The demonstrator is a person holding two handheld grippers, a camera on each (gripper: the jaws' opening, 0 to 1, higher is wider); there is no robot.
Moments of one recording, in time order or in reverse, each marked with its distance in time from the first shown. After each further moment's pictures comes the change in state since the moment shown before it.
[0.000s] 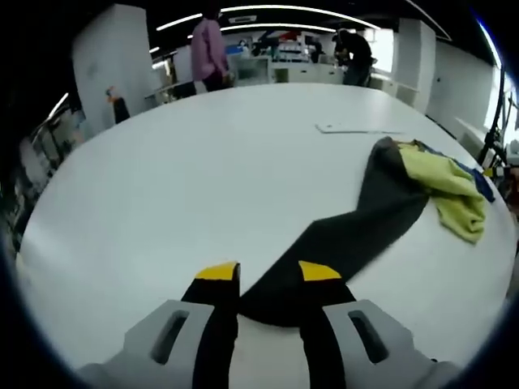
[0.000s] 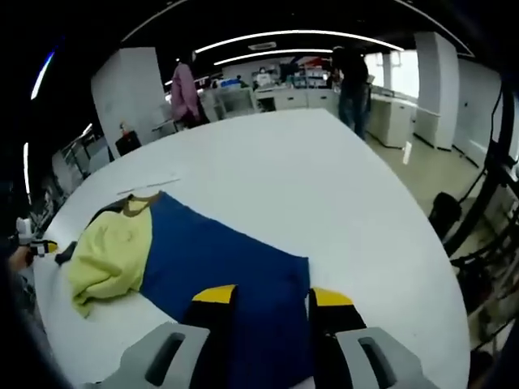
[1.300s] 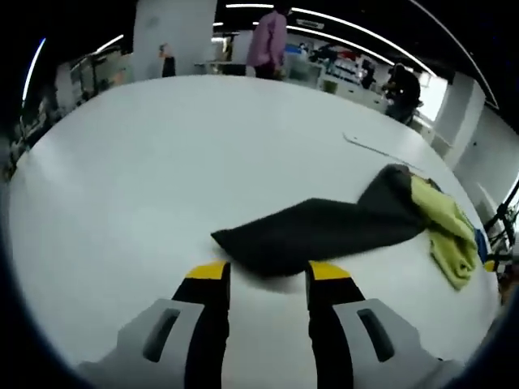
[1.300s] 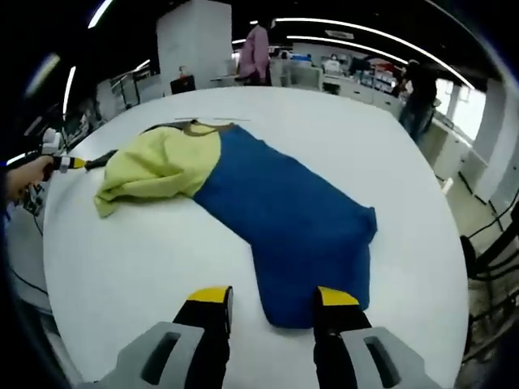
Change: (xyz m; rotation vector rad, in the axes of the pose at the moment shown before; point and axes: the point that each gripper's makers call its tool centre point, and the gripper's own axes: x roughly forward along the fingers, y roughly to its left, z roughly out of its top) left arm -0.015 -0.019 -0.045 -0.341 0.014 0.081; right arm -0.015 0.029 -0.073 -0.351 0.144 0.100
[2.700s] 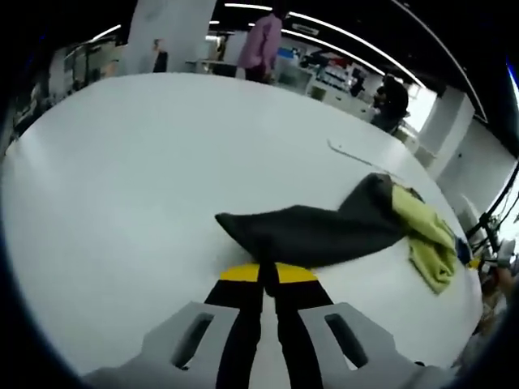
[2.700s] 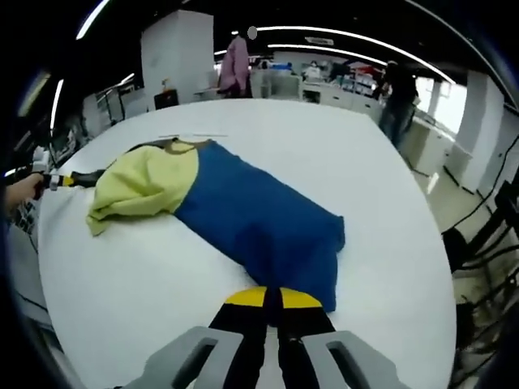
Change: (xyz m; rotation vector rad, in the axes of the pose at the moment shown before) left arm -0.017 -0.014 0.010 -0.022 -0.038 -0.125; right arm -0.026 -0.024 0.018 0.118 -0.103 -0.052
